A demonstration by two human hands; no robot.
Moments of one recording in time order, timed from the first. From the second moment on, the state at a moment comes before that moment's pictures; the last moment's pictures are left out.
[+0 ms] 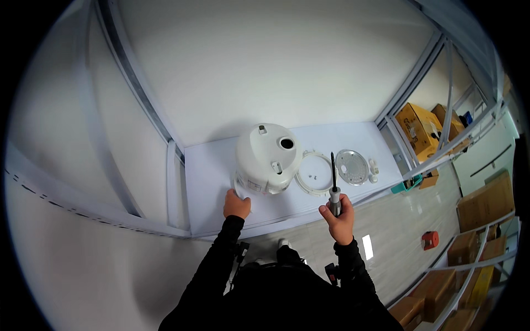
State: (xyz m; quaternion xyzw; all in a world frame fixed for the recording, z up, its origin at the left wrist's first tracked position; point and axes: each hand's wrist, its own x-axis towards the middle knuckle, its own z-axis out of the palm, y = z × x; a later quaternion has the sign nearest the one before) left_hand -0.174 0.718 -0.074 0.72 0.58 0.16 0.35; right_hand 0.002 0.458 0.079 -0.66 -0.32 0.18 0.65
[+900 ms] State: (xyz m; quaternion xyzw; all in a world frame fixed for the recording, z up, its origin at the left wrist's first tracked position) left_hand -0.173 0.620 0.077 0.49 0.47 0.57 0.47; right_hand 0.142 0.636 0.056 -0.56 -0.47 0.34 0.59
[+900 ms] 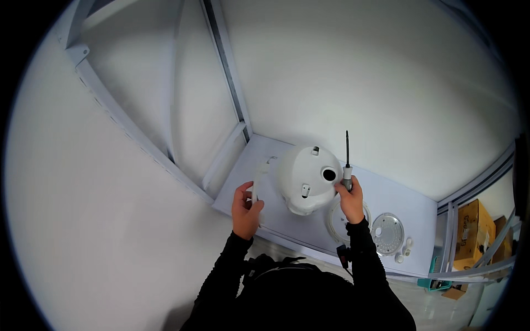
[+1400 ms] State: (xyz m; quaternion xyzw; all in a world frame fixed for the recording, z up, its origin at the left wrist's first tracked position) left_hand -0.122 0.641 0.087 0.67 0.43 0.54 0.27; right_hand 0.148 0.655 0.069 -0.57 -0.42 0.41 0.58
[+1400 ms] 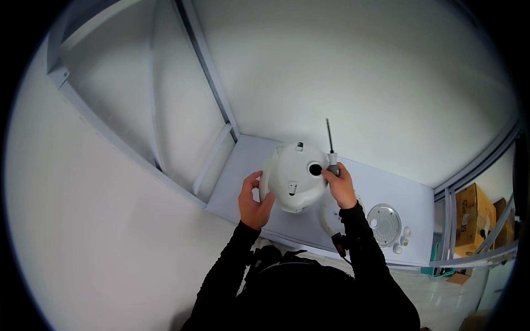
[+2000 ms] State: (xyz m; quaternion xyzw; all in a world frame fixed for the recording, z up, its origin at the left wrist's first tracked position) left_hand -0.095 0.652 0.104 0.73 0.39 0.54 0.13; right_hand 0.145 0.638 0.099 -0.43 -0.34 0.45 0.70
